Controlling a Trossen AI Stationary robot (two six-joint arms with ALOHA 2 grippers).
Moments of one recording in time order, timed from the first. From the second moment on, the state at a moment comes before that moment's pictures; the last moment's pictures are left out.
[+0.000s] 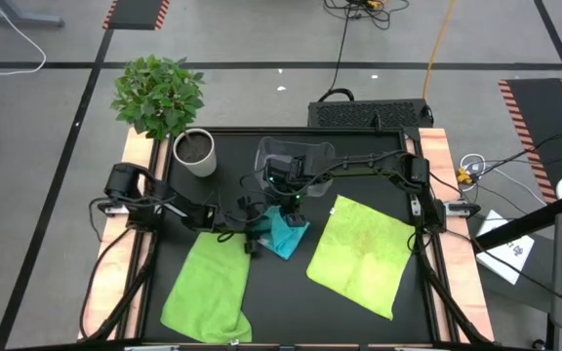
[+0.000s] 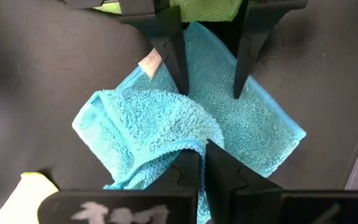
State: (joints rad) left arm -0.11 1.83 0.51 0.70 -0.21 -0.16; right arm -0.16 2.08 1.66 -0.80 -0.40 -0.29
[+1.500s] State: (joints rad) left arm -0.15 1.99 0.63 0.73 -0.23 -0.19; right arm -0.05 1.93 1.65 -0.89 -0.29 -0.23
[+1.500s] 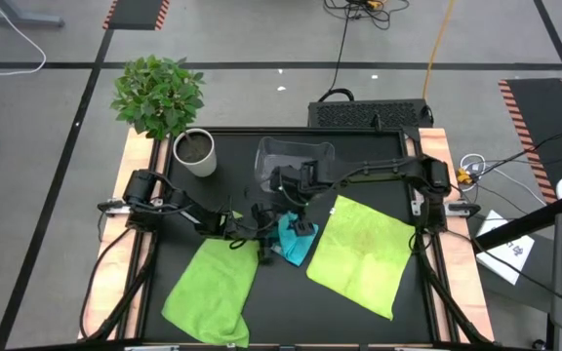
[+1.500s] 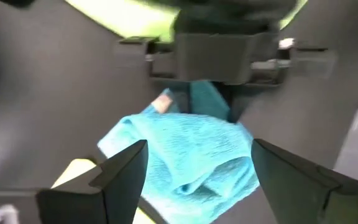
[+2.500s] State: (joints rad) left arm -0.14 1.99 0.63 0.77 -0.23 -0.14; right arm 0.08 1.55 0.74 0.03 -0.06 0.09
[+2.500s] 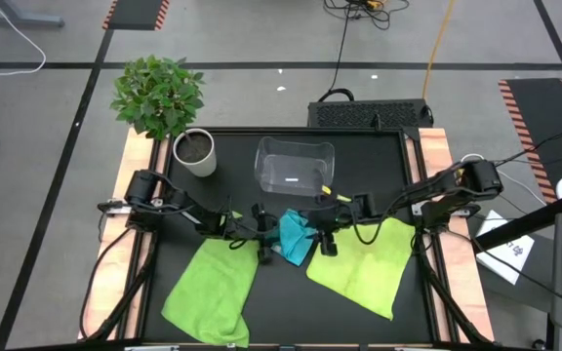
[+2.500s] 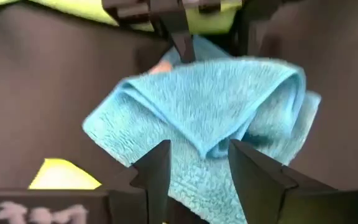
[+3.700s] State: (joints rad) left arm -0.23 1.68 0.63 0.39 -0.24 -0.05; right arm 0.04 1.71 0.73 0.03 -0.16 0.09
